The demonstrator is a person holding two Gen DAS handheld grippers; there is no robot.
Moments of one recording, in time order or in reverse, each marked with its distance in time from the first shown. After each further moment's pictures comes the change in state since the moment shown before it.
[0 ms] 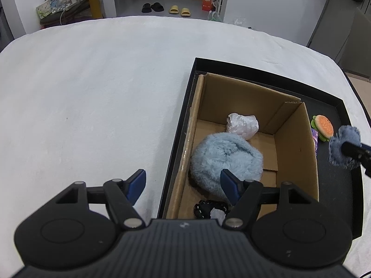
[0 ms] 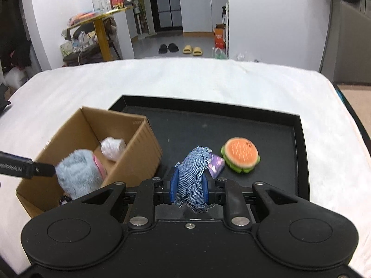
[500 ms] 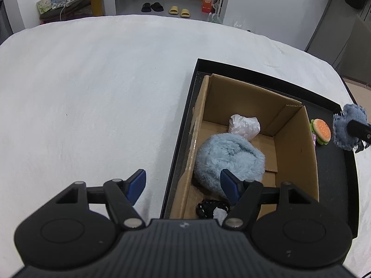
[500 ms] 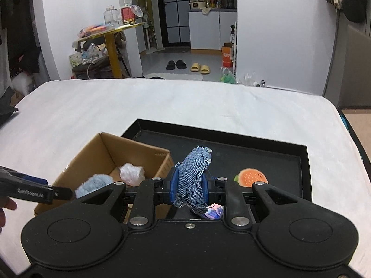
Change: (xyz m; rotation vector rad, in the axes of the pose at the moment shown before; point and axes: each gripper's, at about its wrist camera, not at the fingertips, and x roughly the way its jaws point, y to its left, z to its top) left arm 0.001 0.013 -0.001 -0.024 -0.004 -0.031; right arm -0.014 0.024 0.026 -0.039 -0.083 0.016
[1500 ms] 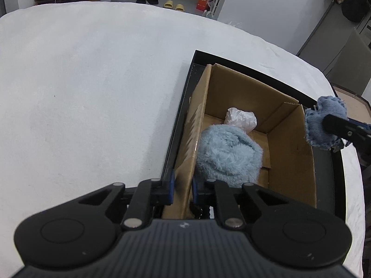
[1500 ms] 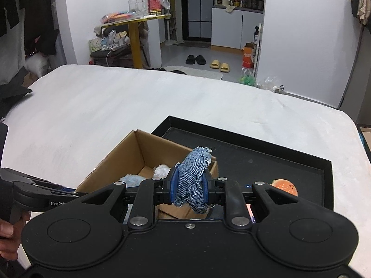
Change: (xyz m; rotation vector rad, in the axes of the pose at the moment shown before) left arm 0.013 0.019 -0.010 -0.068 0.020 -0.112; right arm 0.006 0.054 0.013 -0.104 0.043 0.049
